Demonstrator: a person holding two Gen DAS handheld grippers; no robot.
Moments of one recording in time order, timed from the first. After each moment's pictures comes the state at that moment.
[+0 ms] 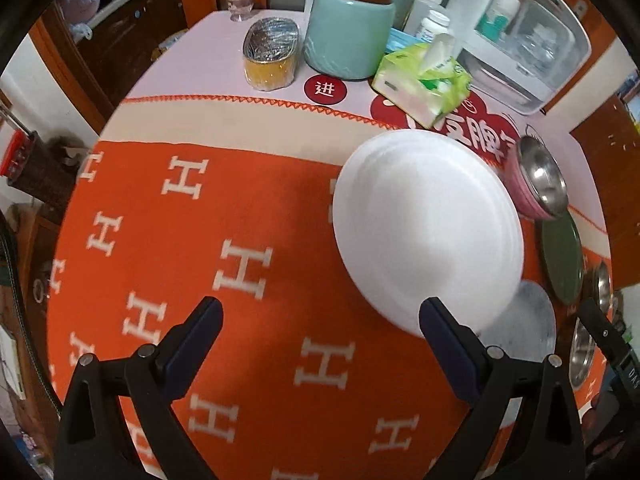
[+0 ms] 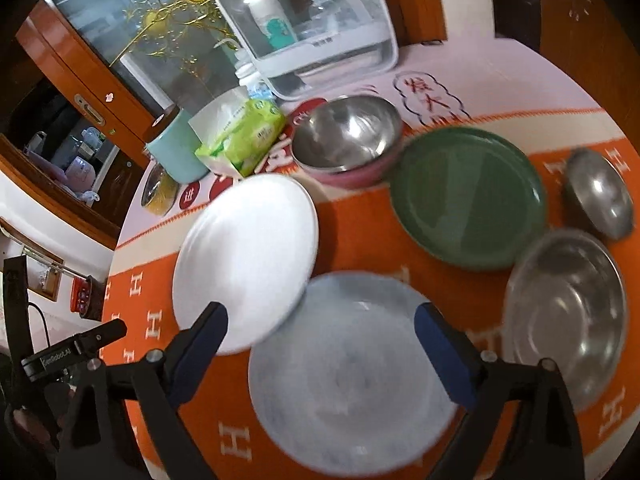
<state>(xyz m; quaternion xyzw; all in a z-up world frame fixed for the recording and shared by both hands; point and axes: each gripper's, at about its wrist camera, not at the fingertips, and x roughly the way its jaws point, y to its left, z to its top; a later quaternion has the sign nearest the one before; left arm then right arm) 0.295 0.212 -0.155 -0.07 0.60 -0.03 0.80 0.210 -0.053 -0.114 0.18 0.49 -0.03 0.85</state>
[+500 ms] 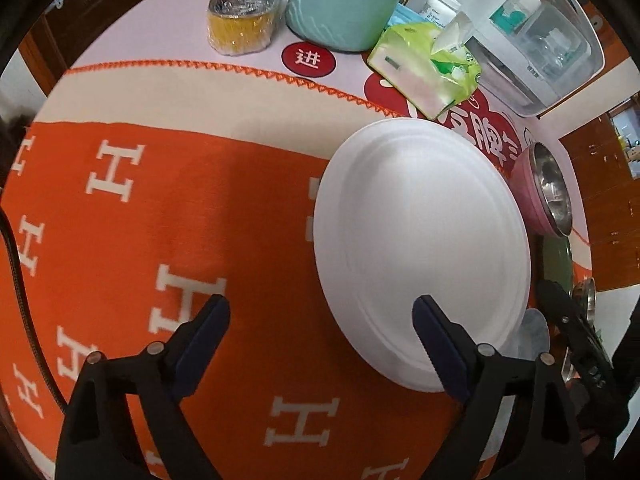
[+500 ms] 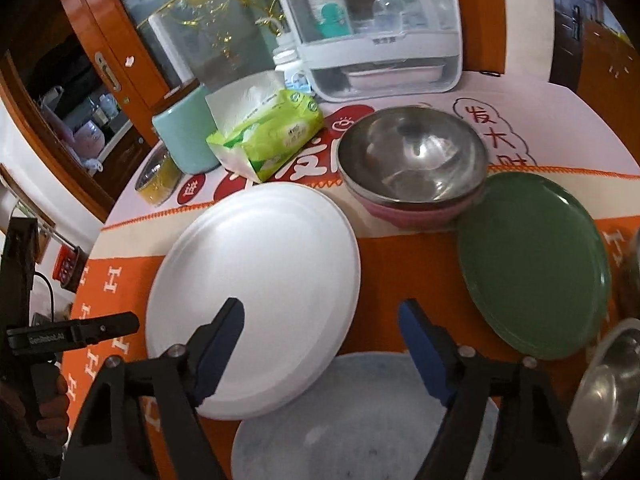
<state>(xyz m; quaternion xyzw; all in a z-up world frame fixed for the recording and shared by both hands) 0.342 0.206 -0.220 -0.12 0.62 -0.08 0.77 0.263 -0.023 -0.160 0.11 0.48 0.01 0.87</state>
